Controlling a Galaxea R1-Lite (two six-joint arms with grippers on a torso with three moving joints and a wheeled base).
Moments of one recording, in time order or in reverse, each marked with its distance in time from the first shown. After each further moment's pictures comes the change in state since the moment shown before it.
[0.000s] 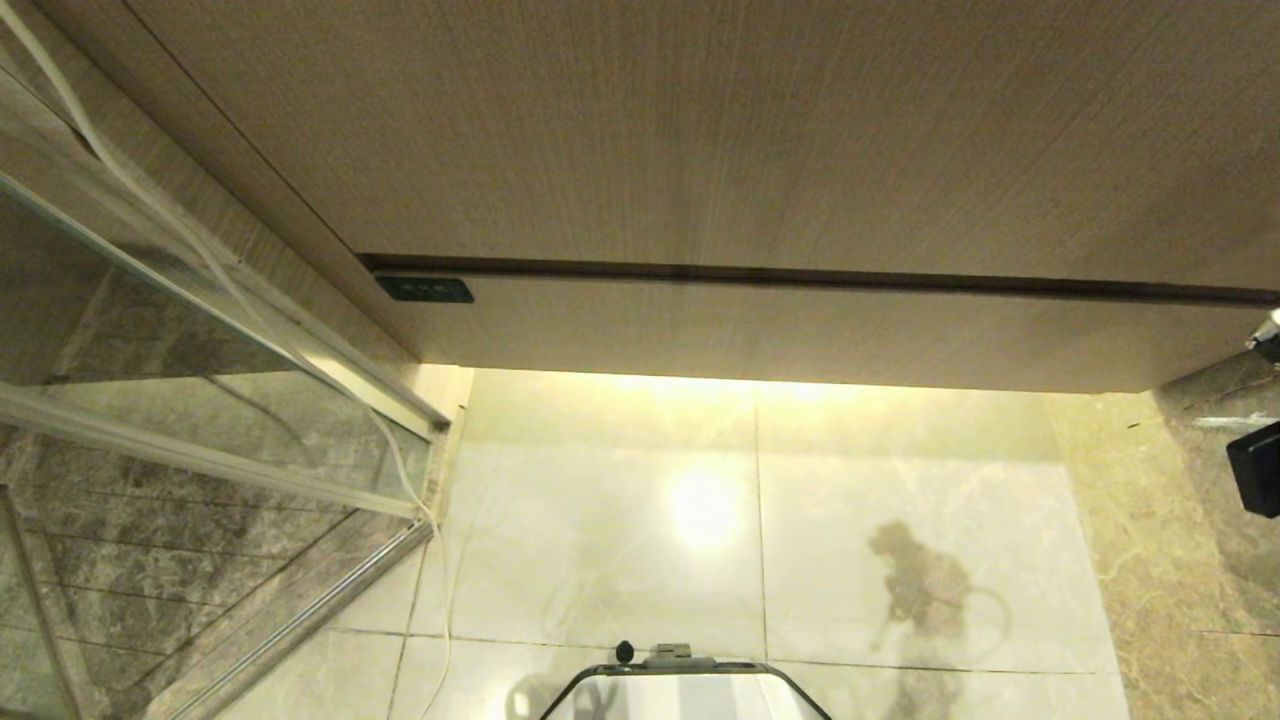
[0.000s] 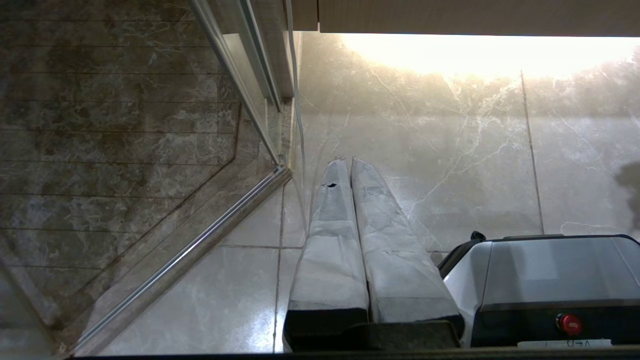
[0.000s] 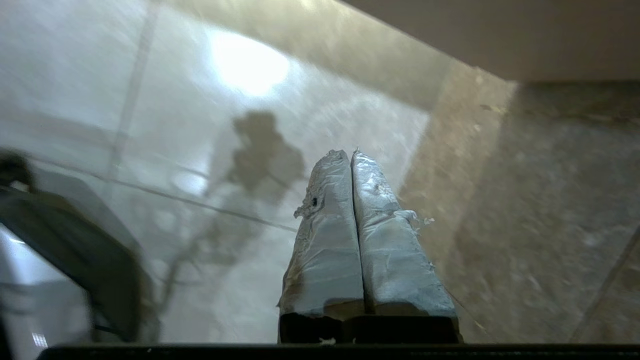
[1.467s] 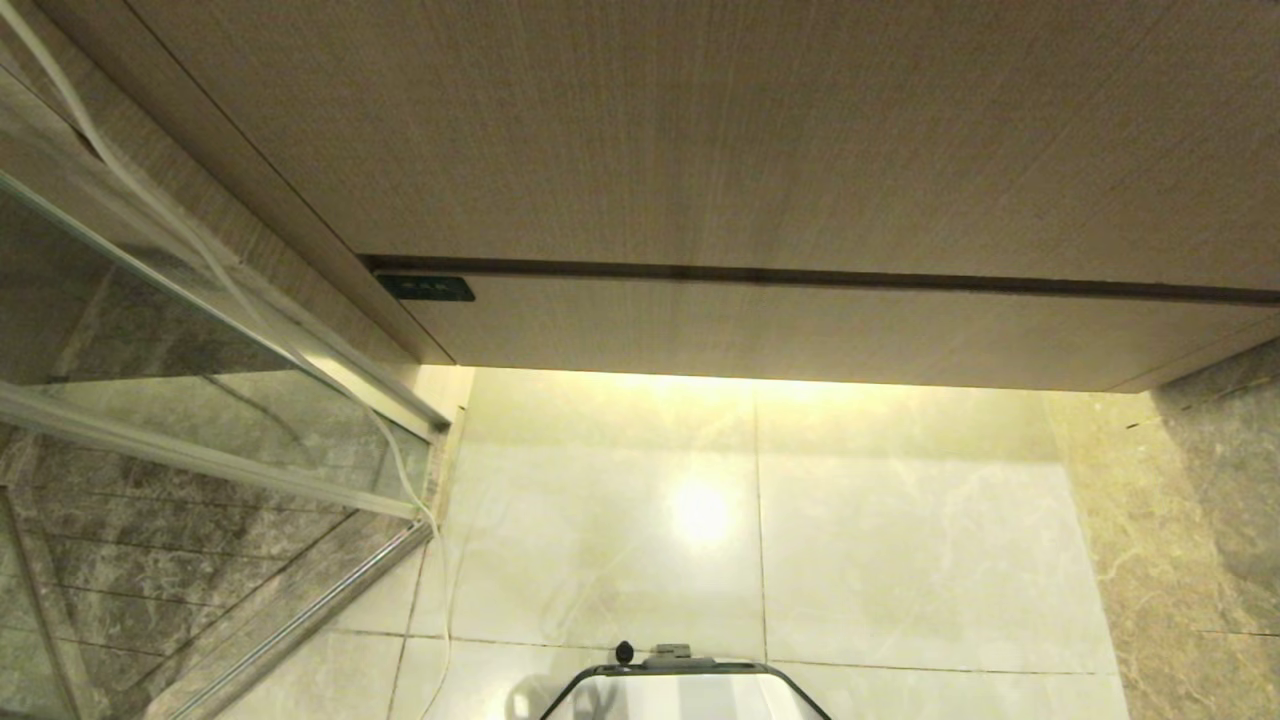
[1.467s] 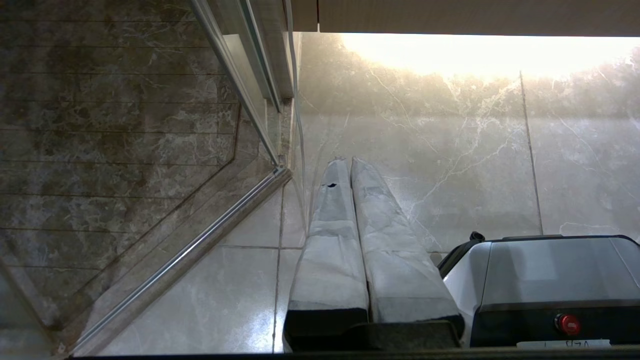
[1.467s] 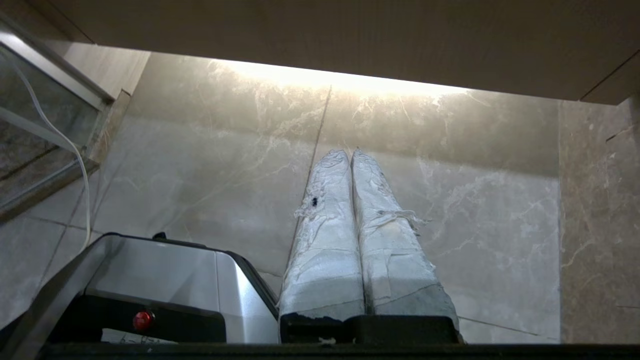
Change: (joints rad) left arm 0.000 0.000 0.000 0.000 0.001 -0.001; right arm 0.495 -1.321 0.689 0.094 -0.203 0.506
